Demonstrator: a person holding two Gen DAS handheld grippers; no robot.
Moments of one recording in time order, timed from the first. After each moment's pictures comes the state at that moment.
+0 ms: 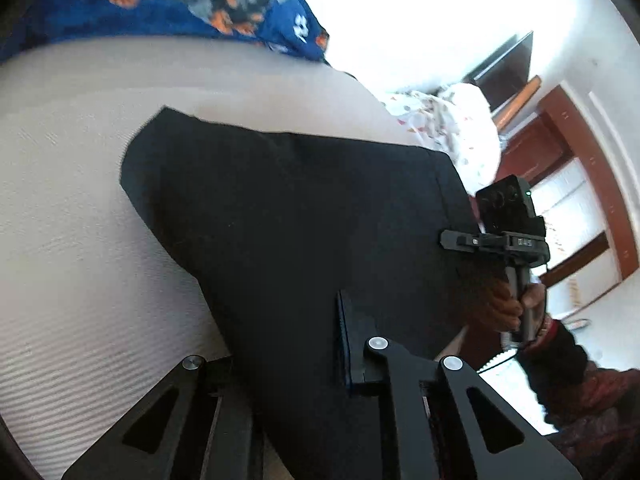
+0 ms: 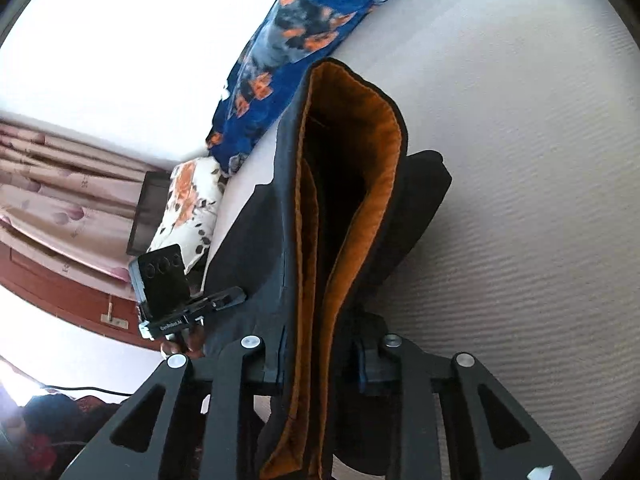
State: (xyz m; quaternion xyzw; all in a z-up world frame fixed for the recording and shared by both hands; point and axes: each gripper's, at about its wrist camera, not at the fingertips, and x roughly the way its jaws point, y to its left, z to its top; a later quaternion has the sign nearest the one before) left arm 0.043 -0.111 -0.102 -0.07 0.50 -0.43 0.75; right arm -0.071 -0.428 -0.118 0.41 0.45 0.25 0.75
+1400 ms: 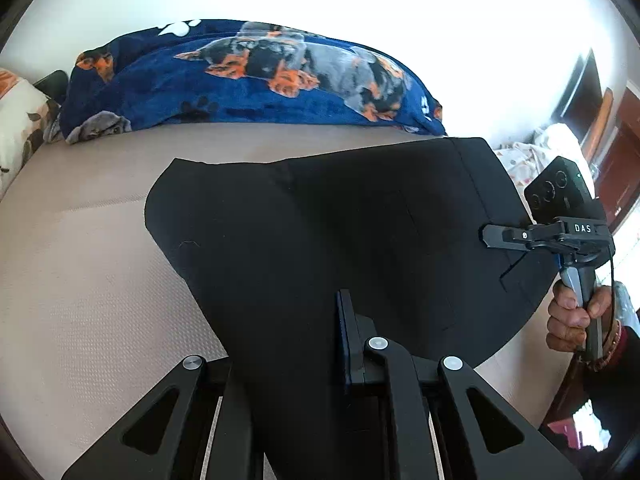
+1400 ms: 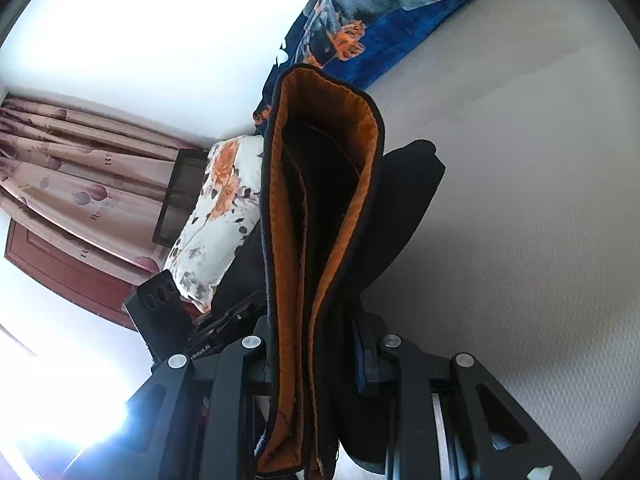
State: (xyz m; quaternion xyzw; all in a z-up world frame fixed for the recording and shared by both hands) left arm 0.090 0.011 -0.079 -0.01 0.42 -0.27 0.87; right arm 0.055 -0.285 -0.098 0.41 0.43 0.33 0.73
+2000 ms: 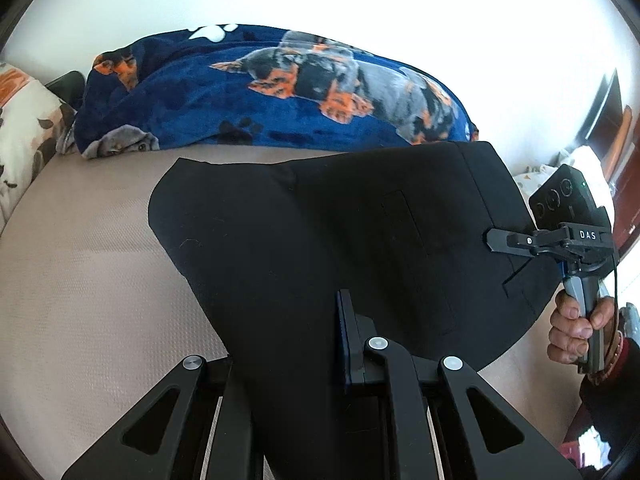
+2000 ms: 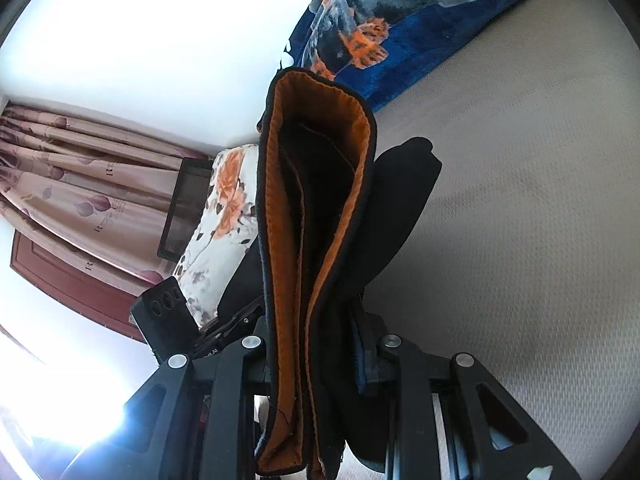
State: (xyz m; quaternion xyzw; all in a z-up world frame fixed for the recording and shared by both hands) left arm 0.163 0.039 -0.075 -0.02 0.41 -0.23 0.88; right arm 0.120 -0.263 -0.097 0.42 0.42 0.35 0.72
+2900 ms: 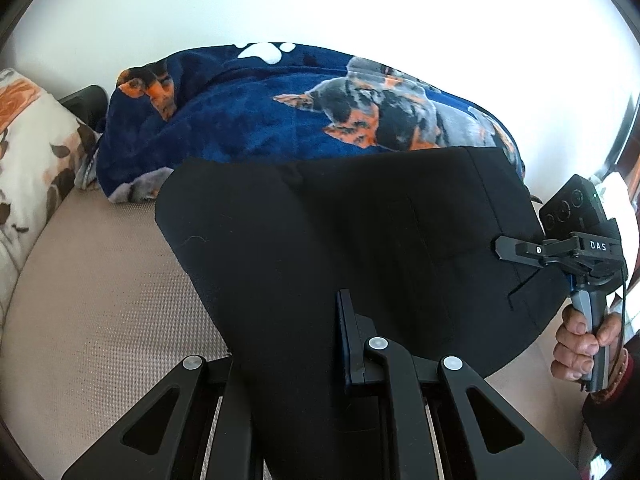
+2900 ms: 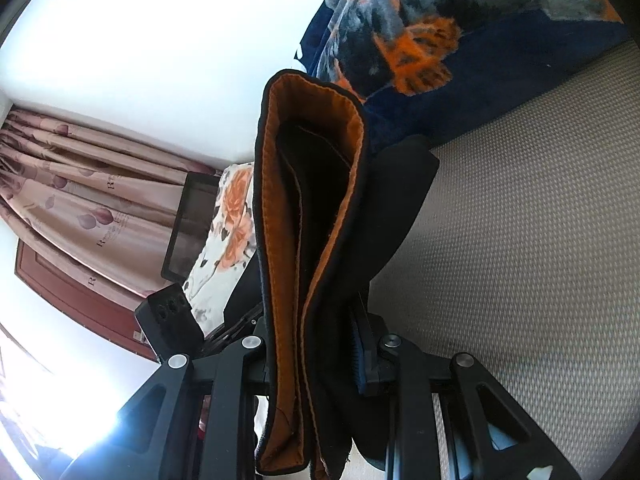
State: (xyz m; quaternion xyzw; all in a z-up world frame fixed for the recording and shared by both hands) left arm 0.255 0.083 -0.071 -0.02 0.40 -0.19 0.90; right arm 0.183 -0.237 -0.098 0.42 0.40 0.37 0.72
